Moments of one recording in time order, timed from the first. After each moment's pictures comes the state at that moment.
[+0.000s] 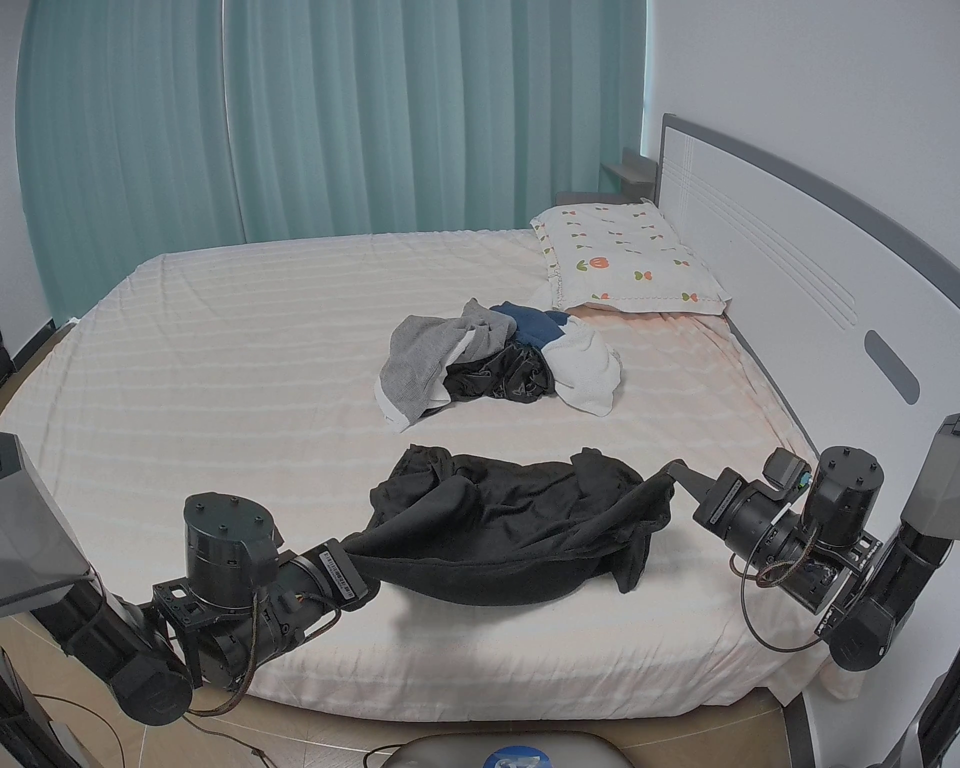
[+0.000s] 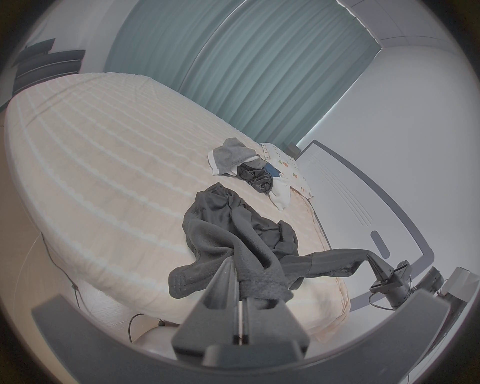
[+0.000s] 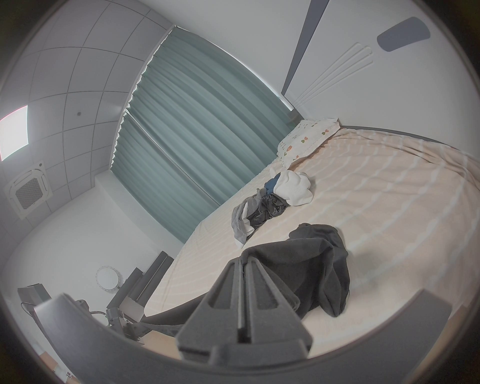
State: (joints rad) left arm -0.57 1.83 -0.33 -1.05 0.20 -0.80; right arm 0.44 1.97 -0.32 -1.55 -0.01 0.74
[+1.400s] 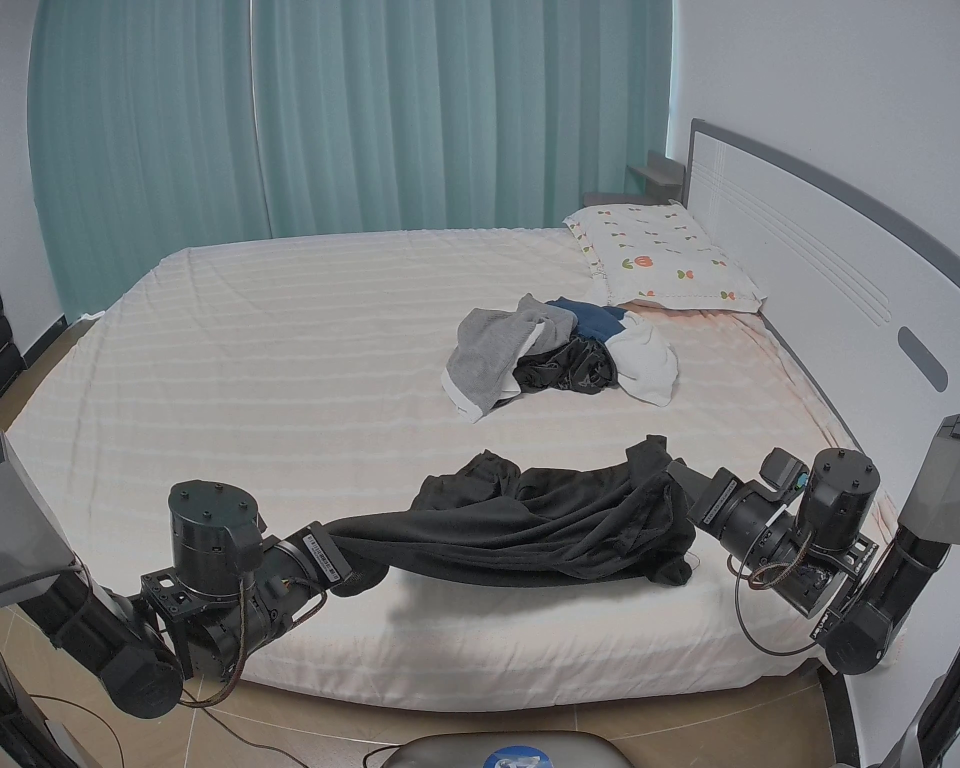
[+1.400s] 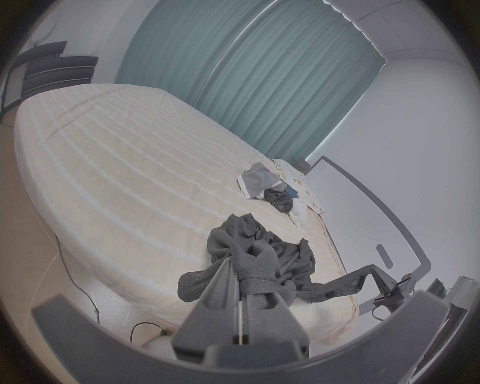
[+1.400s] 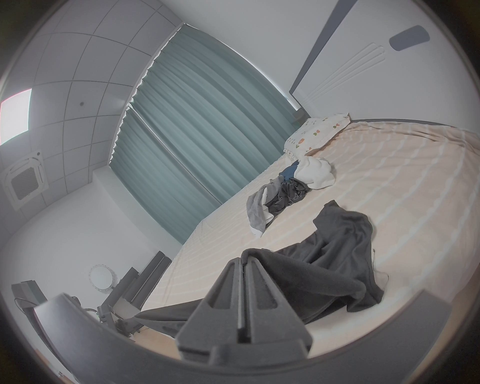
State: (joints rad) left arm -0.54 1.81 -0.34 -1.05 0.25 -0.80; right arm 0.46 1.97 -0.33 -1.55 -0.07 0.72
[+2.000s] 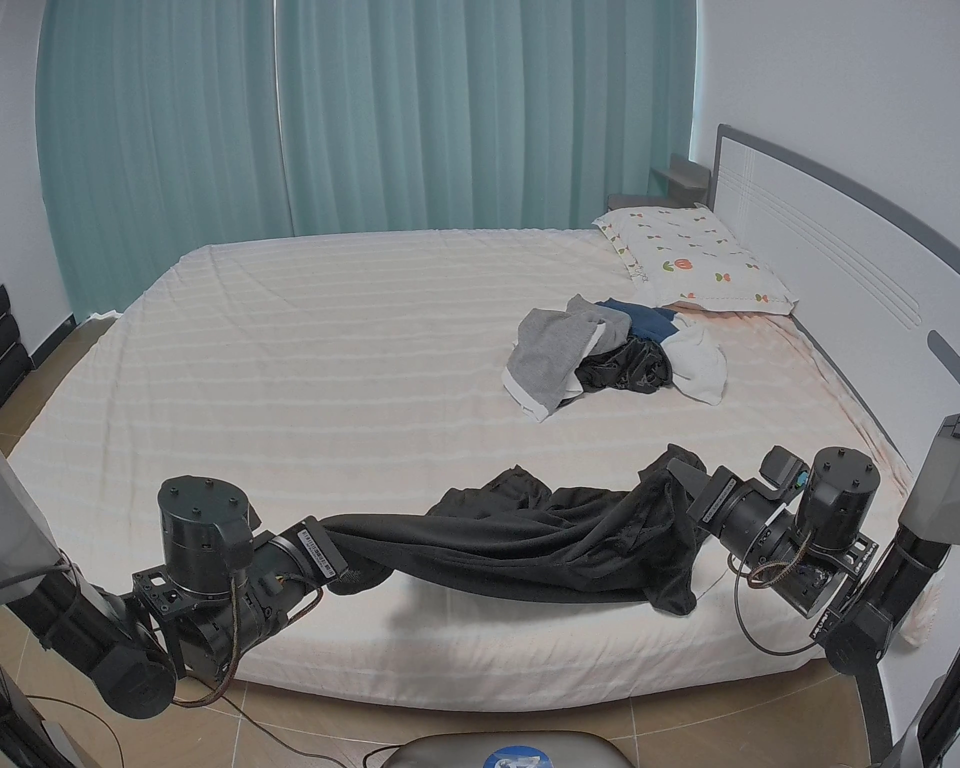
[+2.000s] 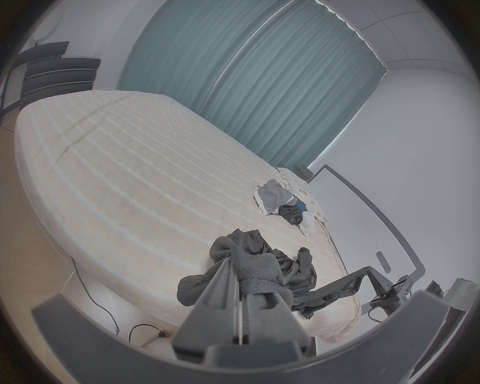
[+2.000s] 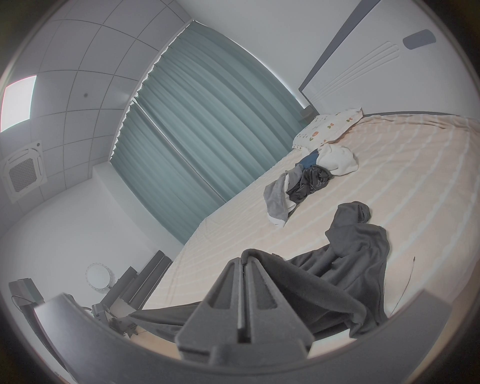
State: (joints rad) left arm -0.54 1.78 -0.34 -1.04 0.25 -0.79; right arm 0.47 1.97 -0.34 -1.55 -0.09 0.70
